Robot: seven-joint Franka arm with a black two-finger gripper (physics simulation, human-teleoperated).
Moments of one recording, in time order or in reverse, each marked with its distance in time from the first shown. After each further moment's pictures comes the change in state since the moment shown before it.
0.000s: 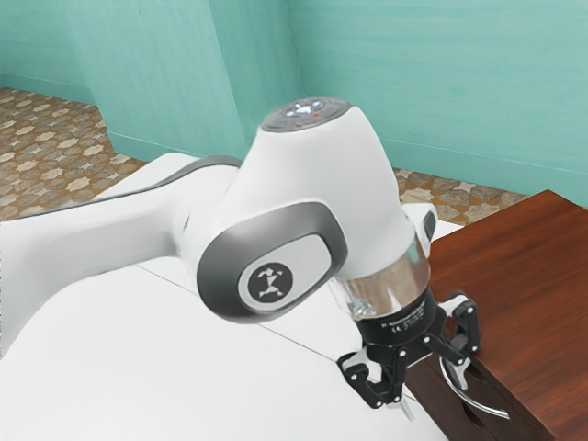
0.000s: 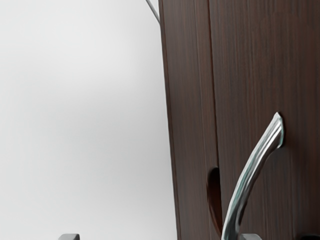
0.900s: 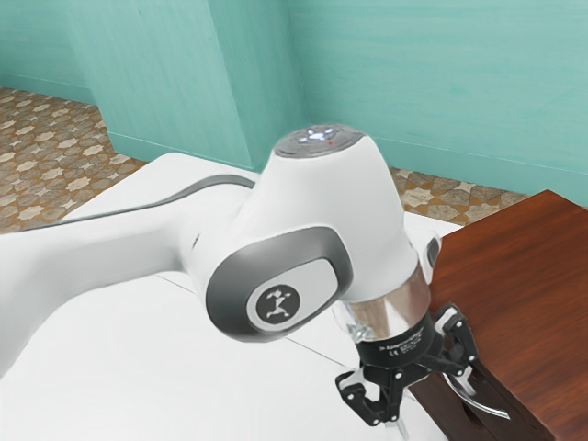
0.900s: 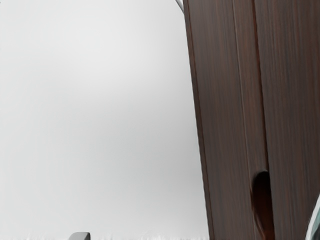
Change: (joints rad) arm -0.002 0.003 -0.002 -0.047 0.003 -0.006 0.037
